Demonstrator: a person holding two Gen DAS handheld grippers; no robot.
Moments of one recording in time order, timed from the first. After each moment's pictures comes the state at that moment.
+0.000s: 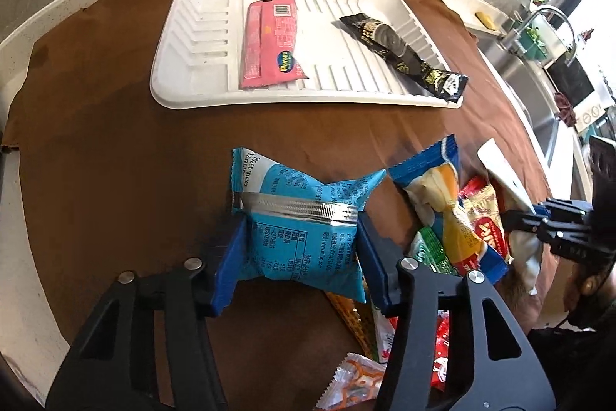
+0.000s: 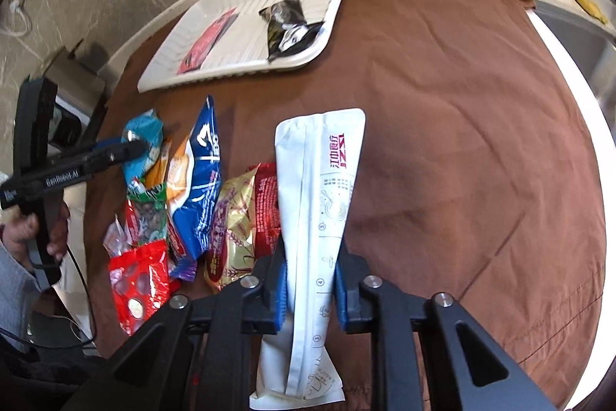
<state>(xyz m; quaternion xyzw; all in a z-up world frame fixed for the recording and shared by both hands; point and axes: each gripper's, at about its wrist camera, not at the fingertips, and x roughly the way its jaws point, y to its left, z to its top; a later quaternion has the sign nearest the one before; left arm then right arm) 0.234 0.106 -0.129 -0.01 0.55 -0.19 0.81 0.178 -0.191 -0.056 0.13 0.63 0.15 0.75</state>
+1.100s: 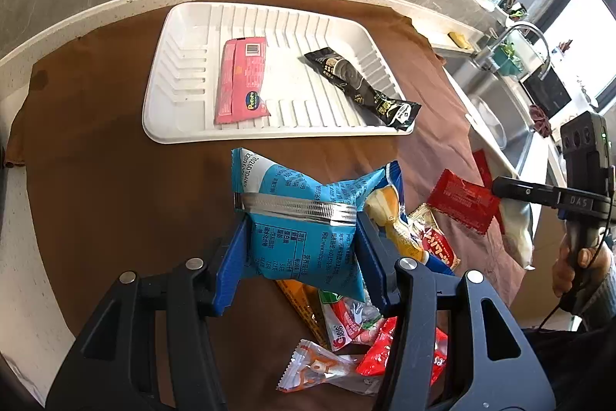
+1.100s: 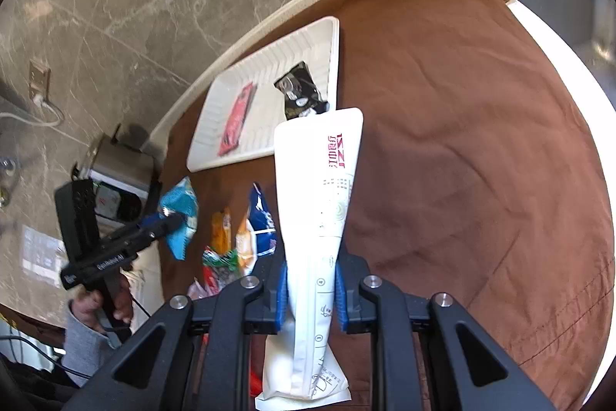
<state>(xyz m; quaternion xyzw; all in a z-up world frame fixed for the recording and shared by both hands) 0.218 0.109 -0.081 -0.03 0.53 -0.22 0.82 0.197 -0.225 -0.023 0.28 0.59 0.17 0.74</state>
